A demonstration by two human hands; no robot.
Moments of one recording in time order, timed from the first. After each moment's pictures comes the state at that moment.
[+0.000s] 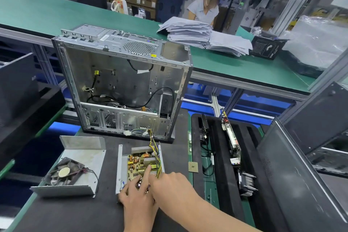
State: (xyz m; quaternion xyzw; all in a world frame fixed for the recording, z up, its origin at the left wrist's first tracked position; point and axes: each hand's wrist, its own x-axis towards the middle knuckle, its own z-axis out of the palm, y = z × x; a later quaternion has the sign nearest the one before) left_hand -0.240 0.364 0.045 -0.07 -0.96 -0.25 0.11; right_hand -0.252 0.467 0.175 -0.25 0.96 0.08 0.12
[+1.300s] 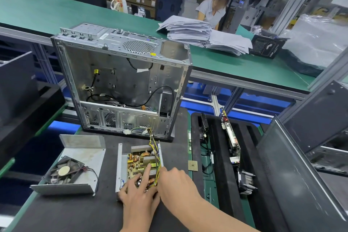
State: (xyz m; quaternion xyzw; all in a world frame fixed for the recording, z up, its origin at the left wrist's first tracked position) left_hand -0.244 0.357 0.056 -0.12 -0.95 -0.24 0.17; right_hand -0.251 0.470 0.175 -0.09 0.99 -0.02 0.14
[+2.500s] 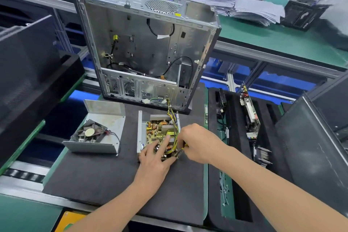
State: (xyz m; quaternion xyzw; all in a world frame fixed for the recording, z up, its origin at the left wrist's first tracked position) left_hand -0.241 0.327 0.053 -0.23 -0.95 -0.19 0.11; right_hand -0.281 0.488 0.198 -0.18 0.96 -0.02 0.19
